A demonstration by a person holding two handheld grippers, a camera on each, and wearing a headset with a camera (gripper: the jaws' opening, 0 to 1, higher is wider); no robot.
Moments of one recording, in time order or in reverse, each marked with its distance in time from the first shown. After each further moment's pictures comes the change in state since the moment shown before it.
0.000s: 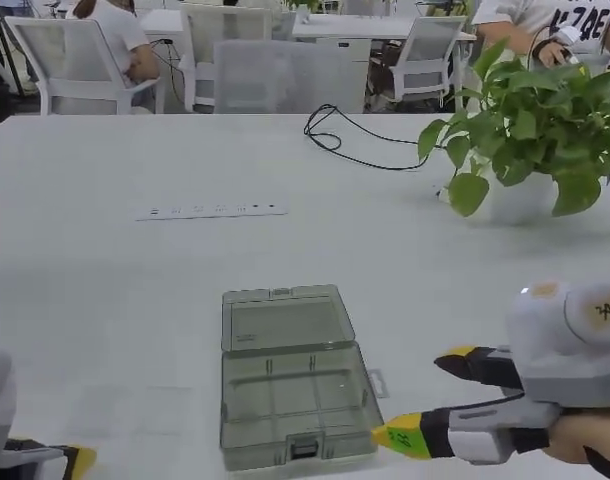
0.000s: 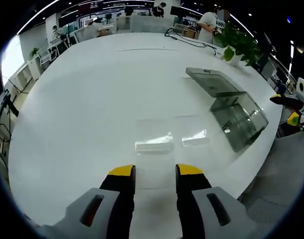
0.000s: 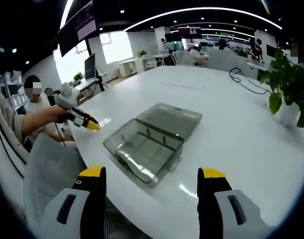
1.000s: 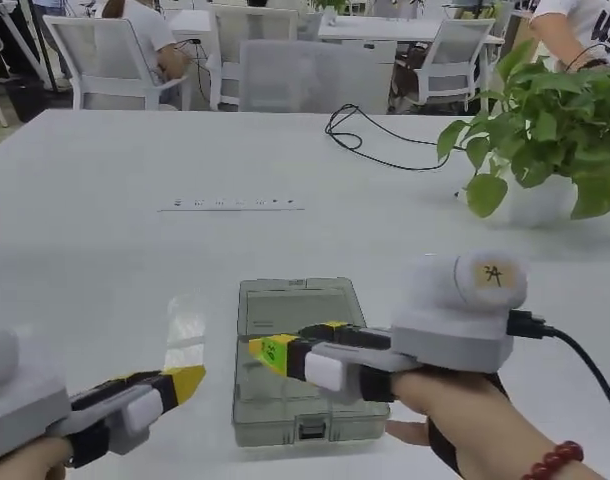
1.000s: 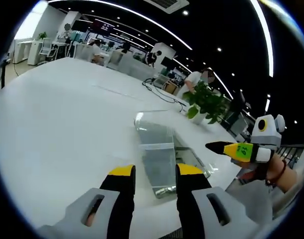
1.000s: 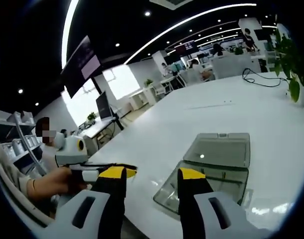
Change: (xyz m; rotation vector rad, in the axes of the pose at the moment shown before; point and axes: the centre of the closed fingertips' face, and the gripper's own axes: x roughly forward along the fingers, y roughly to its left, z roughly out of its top) left arm -0.043 -0.108 0.060 -0.239 -0.436 -0.313; right arm 0.056 0.099 0.081 0.207 -0.260 0.171
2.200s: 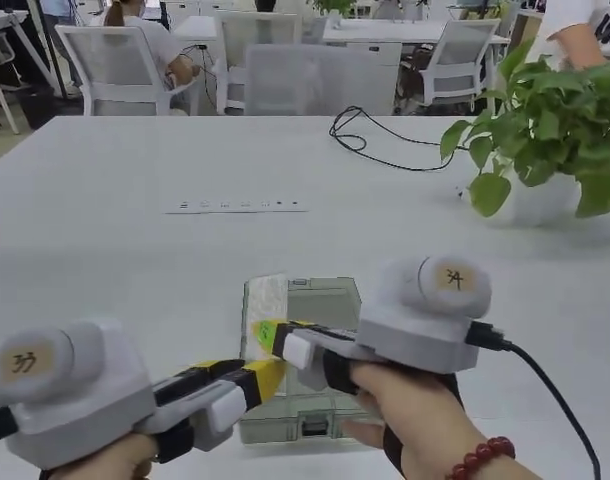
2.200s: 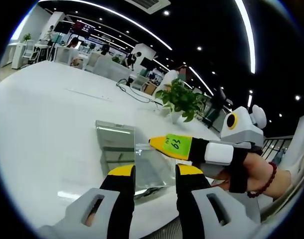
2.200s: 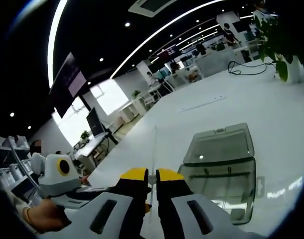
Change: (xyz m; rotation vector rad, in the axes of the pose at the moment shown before) left arm 0.021 -0.073 -0.008 0.048 0.001 -0.168; right arm 0.012 -0.008 0.006 0.163 -0.095 -0.081
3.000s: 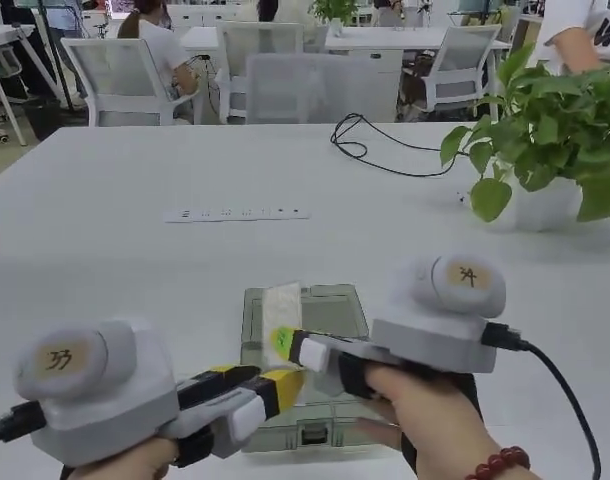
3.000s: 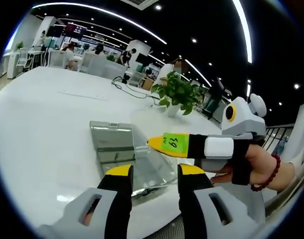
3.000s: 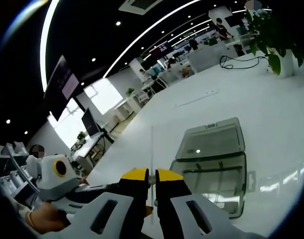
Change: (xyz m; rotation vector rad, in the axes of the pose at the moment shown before) left arm 0.011 -0.011 -0.007 0.103 0.062 0.010; right arm -0.011 -0.014 -0.001 0.046 0.040 -0.046
